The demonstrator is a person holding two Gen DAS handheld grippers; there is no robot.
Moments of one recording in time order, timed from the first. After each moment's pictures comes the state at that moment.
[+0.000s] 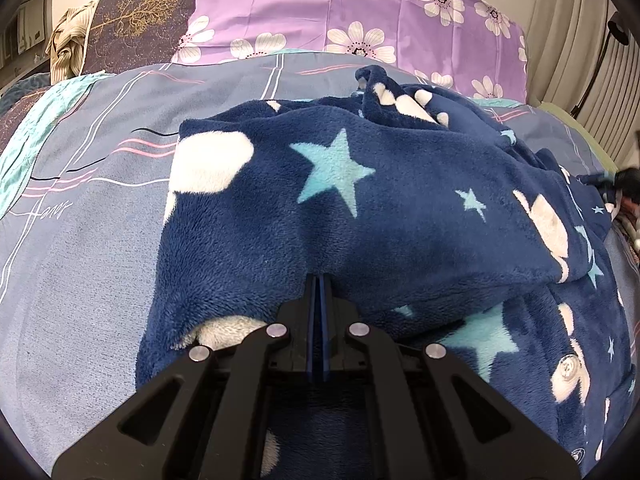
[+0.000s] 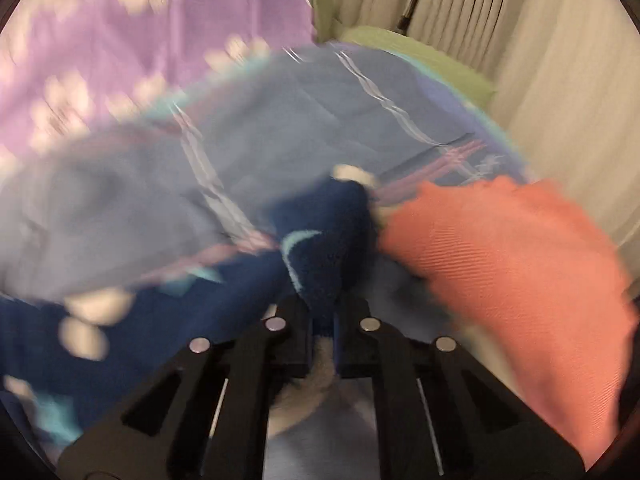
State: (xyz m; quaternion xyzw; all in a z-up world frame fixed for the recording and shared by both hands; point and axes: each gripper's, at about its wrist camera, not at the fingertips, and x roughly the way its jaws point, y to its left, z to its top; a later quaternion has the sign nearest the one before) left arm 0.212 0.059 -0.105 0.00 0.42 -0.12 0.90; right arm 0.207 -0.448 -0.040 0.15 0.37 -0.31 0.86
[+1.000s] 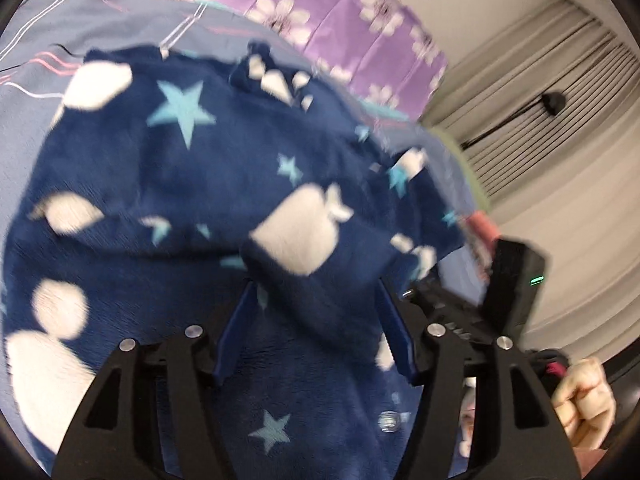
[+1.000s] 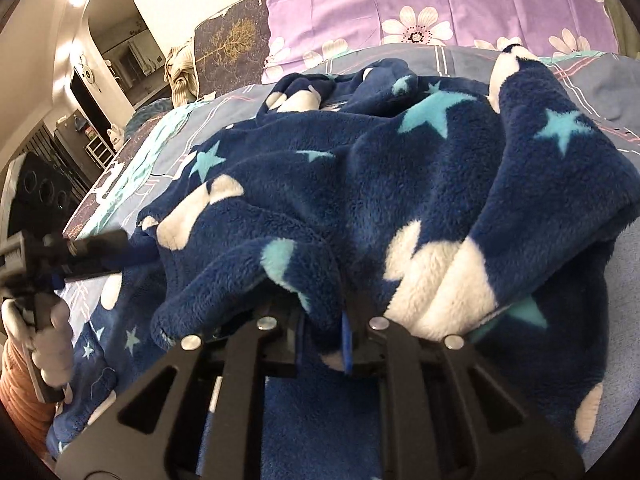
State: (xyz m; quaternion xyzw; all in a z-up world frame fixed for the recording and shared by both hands) left arm 0.179 0.032 -0.087 -0.20 0.48 -0.31 0.80; right arm 0.124 -0.191 -0.107 0.12 0.41 0.17 0.89
